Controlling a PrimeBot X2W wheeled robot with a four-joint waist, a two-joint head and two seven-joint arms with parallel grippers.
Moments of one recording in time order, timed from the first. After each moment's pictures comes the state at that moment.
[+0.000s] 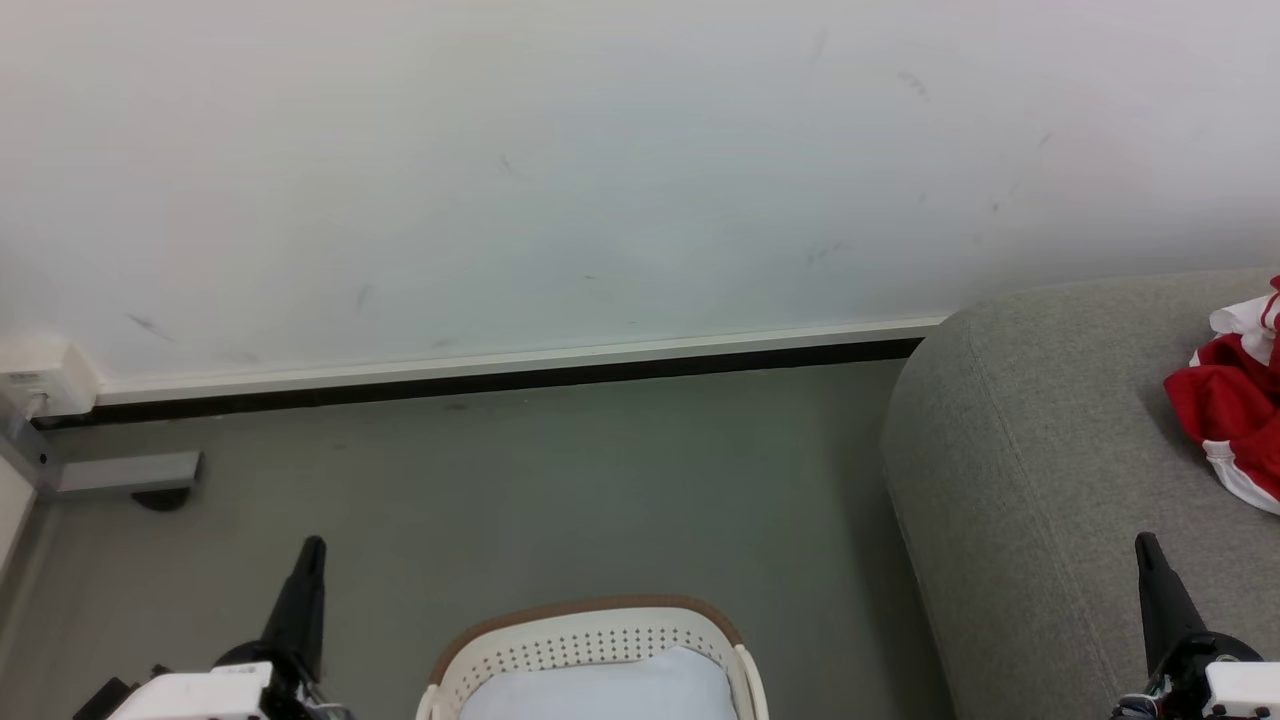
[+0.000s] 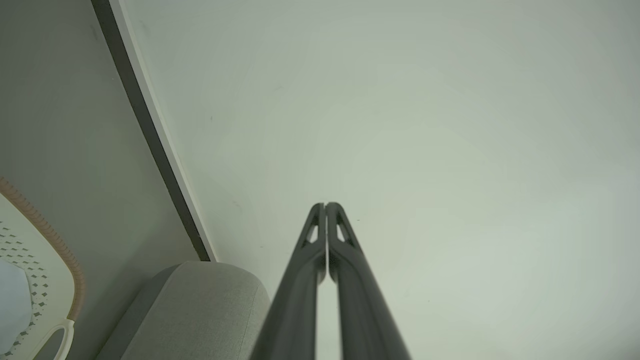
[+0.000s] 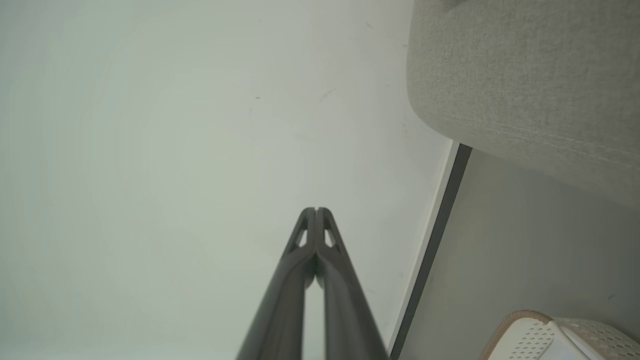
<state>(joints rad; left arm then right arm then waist) -0.10 0.05 0.11 0.25 -1.61 -0.13 0.11 -0.10 -0.05 -0.11 0.25 1.61 0.13 0.11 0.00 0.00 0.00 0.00</state>
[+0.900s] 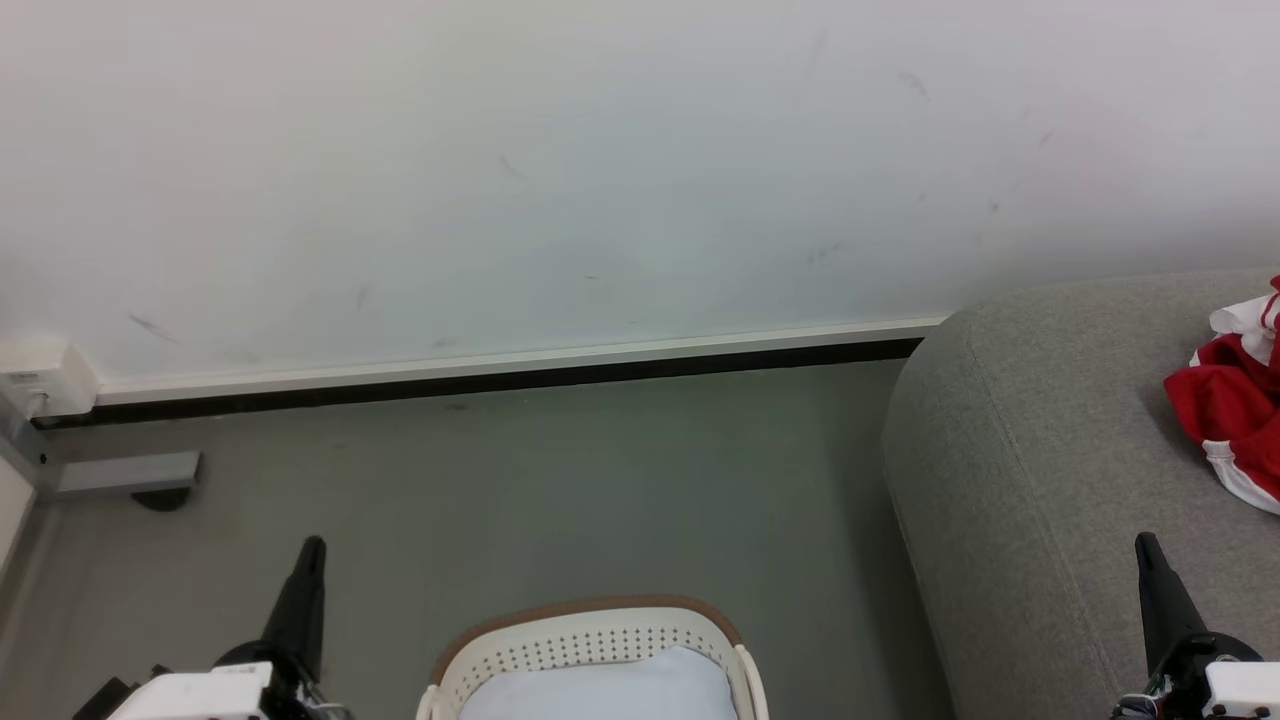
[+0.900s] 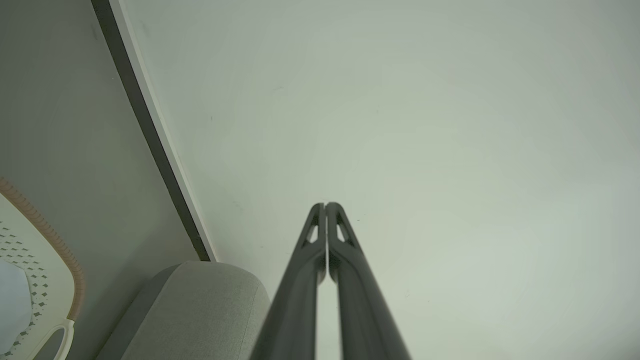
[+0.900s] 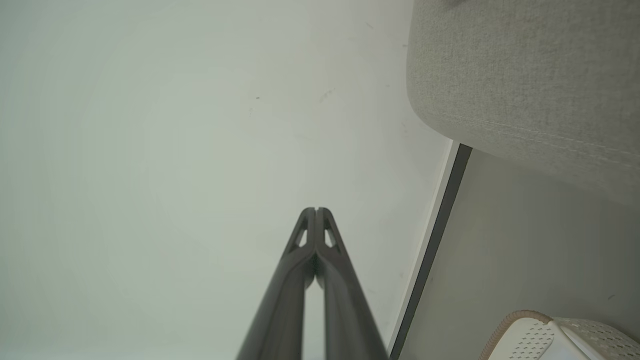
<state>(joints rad) -0.10 0.05 0.11 0.25 -1.61 -0.13 0.11 -0.10 -0.05 -0.11 0.25 1.61 0.13 0.11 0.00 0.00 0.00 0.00</state>
